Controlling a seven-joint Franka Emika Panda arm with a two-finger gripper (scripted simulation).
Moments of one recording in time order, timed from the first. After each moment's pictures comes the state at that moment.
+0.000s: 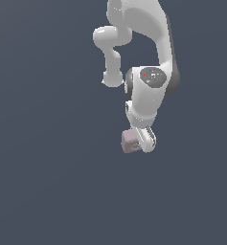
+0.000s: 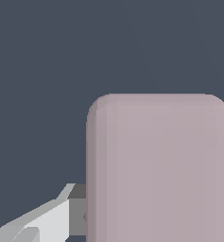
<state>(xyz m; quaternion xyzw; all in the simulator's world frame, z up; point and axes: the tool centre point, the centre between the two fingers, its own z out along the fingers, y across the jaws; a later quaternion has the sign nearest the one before) 0.012 0.102 0.147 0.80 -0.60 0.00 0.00</state>
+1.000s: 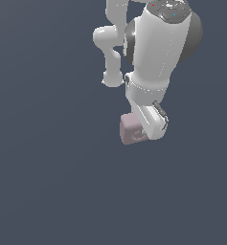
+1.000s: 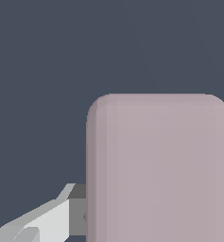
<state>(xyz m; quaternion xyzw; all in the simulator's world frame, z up) 0.038 0.088 0.277 0.80 -0.60 0.00 0.00</state>
